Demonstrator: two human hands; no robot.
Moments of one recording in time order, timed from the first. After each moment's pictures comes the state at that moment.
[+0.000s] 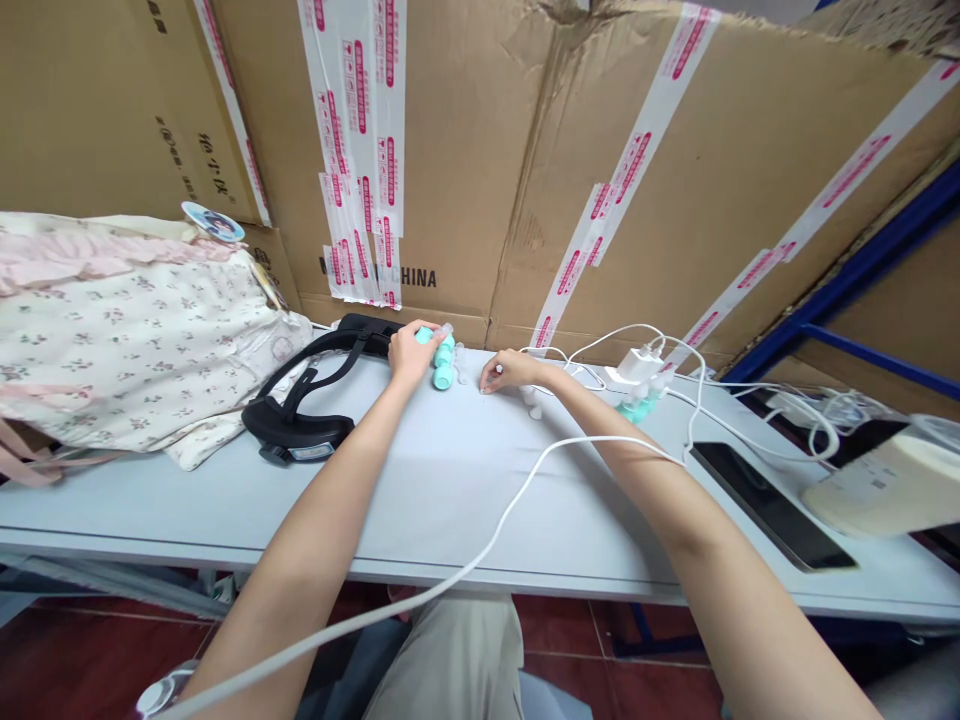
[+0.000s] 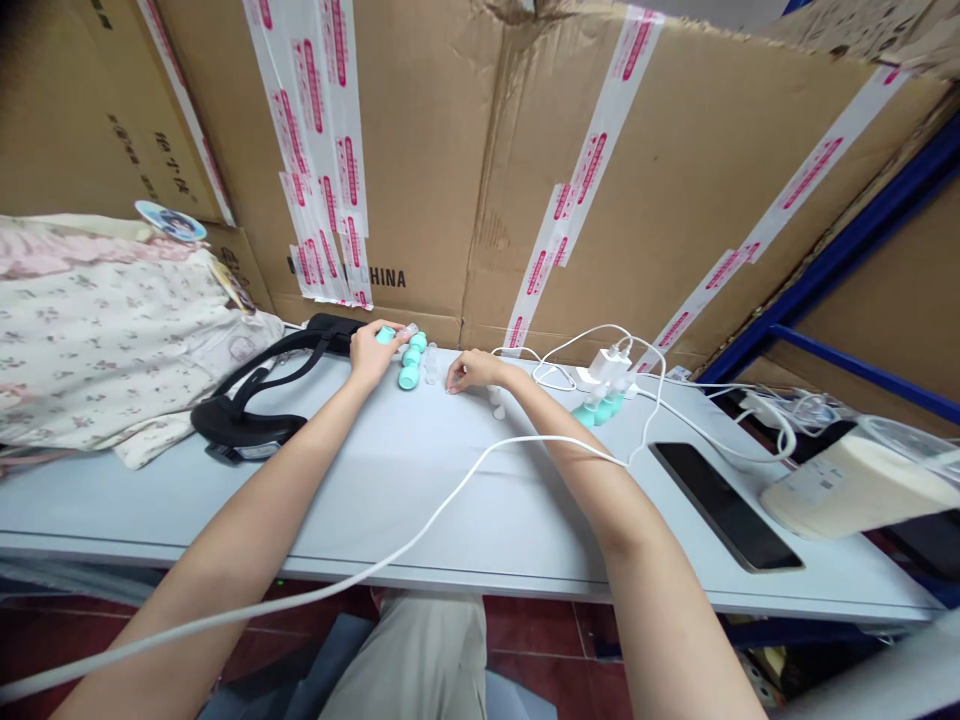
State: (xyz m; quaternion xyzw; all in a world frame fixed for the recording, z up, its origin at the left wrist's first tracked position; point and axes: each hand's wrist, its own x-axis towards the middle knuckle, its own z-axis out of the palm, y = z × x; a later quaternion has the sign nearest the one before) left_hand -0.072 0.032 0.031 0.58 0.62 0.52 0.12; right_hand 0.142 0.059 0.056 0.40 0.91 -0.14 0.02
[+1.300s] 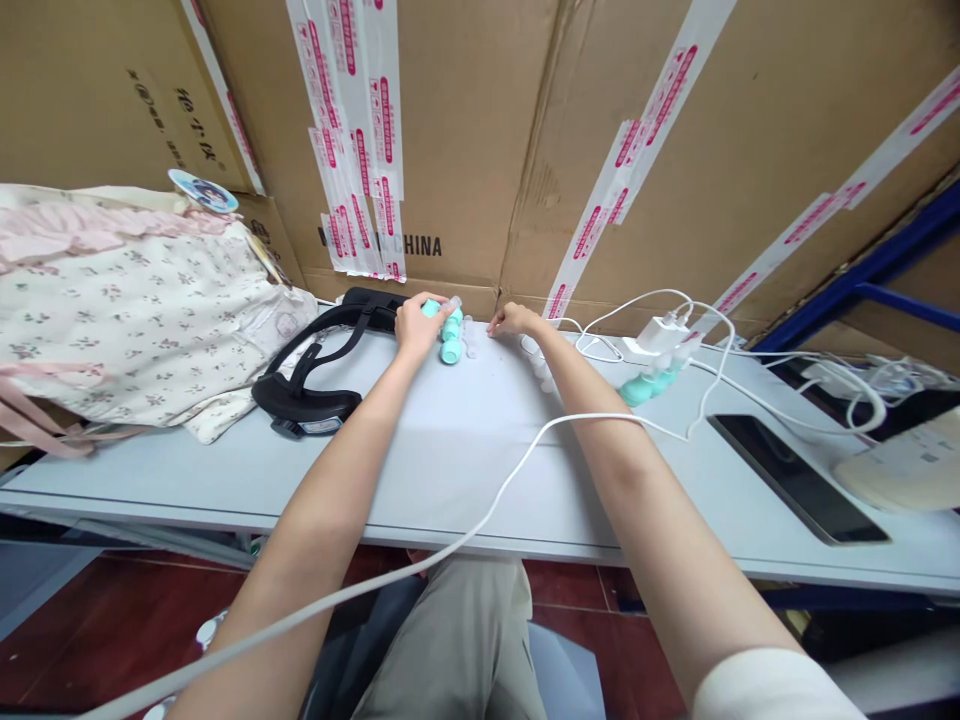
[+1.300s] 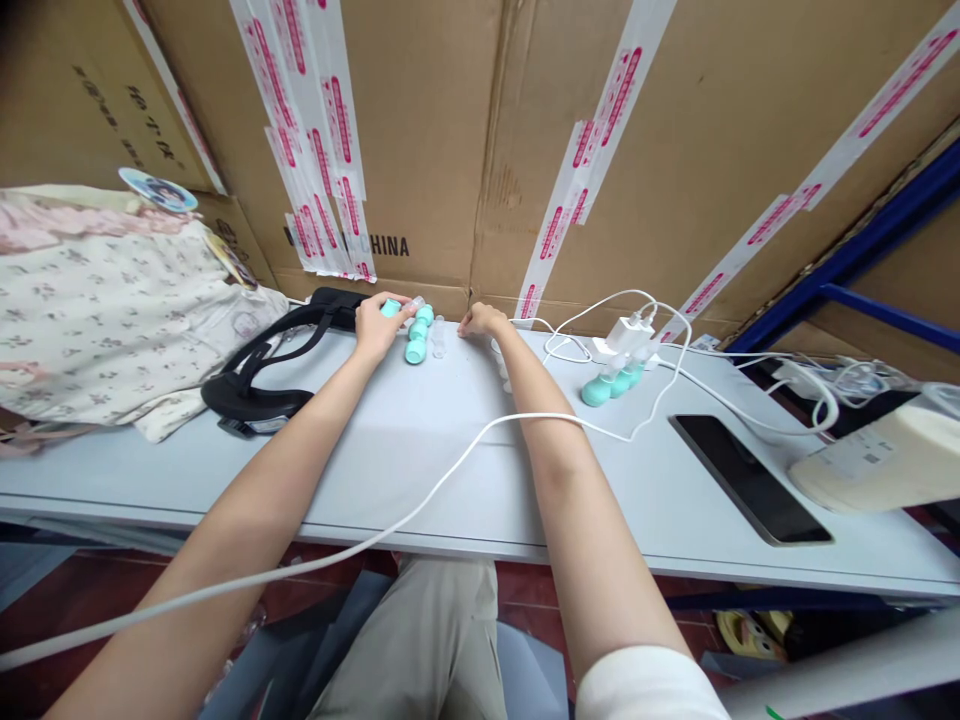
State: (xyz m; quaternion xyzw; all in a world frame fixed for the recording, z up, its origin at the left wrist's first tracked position) left_hand -0.073 0.035 0.029 0.59 0.61 0.51 0.12; right_hand 0.126 0.121 0.042 0.62 0.77 -0.16 -0.02
